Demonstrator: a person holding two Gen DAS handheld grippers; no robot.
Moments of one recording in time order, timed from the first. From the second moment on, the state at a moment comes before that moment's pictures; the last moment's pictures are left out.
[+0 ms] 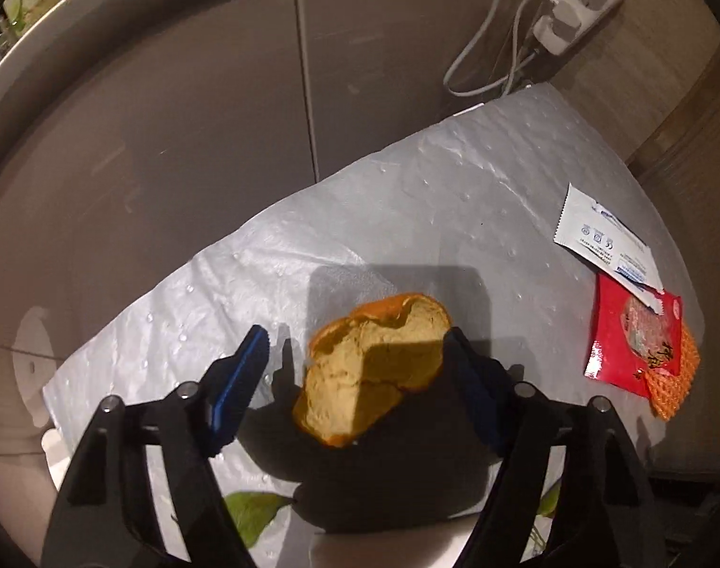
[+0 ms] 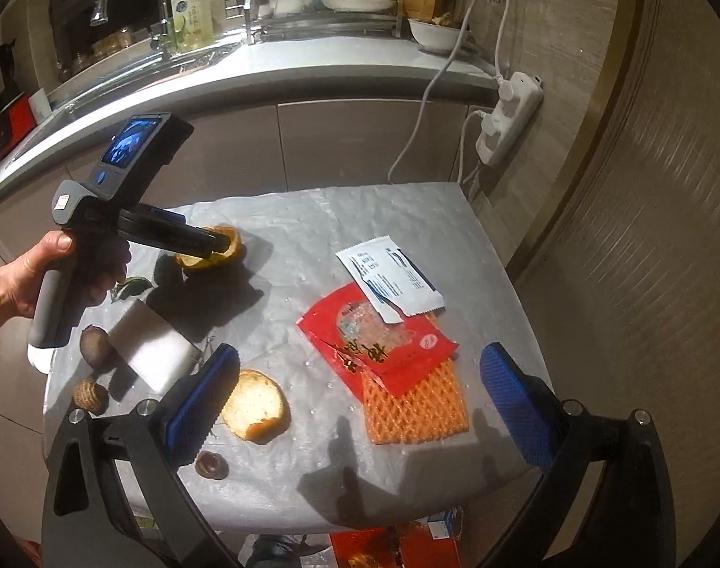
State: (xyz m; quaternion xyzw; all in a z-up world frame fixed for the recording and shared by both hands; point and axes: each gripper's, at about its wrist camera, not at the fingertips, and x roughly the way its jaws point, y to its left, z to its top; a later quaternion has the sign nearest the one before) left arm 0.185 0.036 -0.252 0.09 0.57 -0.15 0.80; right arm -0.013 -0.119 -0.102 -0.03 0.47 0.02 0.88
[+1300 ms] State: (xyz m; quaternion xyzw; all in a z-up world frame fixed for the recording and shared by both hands) left arm 0.134 0.028 -0.181 0.07 0.55 -0.23 0.80; right arm 0.140 -0.155 -0.213 -0.02 0.55 0.10 0.83
